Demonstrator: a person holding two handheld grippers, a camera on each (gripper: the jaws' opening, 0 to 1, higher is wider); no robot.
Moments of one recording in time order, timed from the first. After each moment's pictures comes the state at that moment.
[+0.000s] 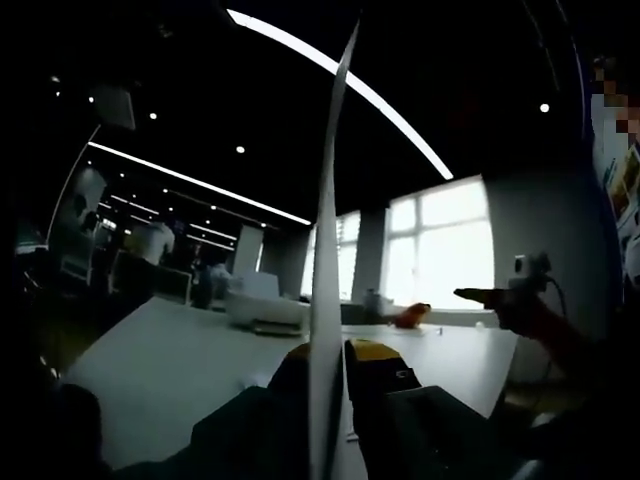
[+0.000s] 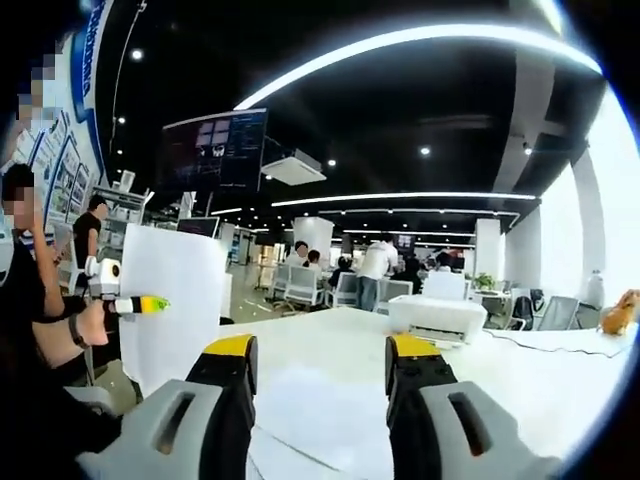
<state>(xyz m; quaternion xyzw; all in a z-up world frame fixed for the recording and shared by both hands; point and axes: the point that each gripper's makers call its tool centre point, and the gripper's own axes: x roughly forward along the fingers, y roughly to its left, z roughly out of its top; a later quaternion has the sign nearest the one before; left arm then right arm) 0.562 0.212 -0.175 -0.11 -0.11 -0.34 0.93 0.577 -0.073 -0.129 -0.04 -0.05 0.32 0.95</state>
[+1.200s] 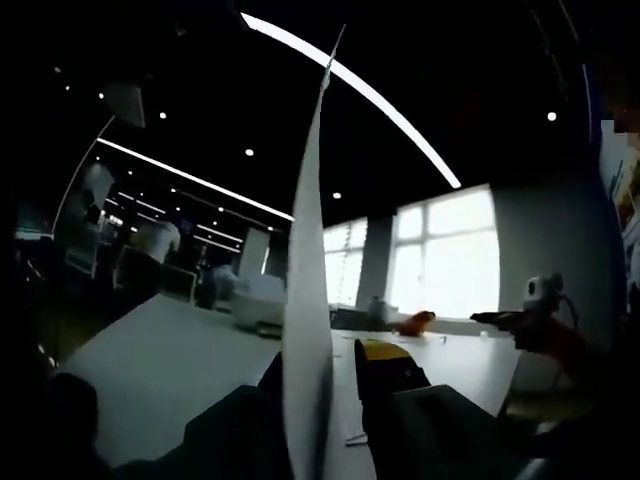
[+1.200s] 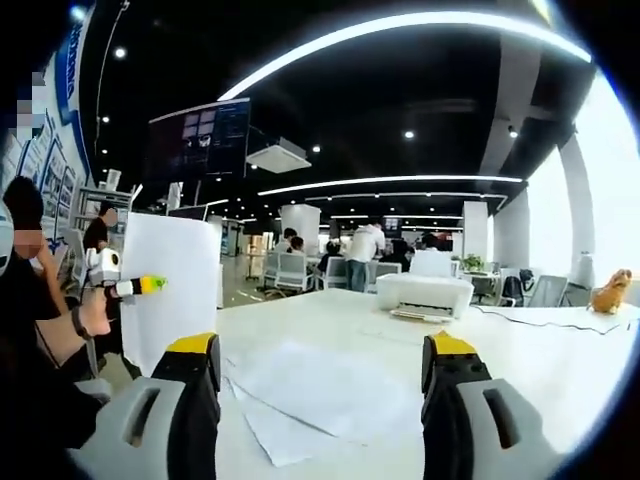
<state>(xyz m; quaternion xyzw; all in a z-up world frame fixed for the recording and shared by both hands) 0.569 0.221 -0.181 -0.14 -0.12 -0.32 0.93 0.561 -0.095 -0.162 -0.03 -0.02 0.30 0.95</state>
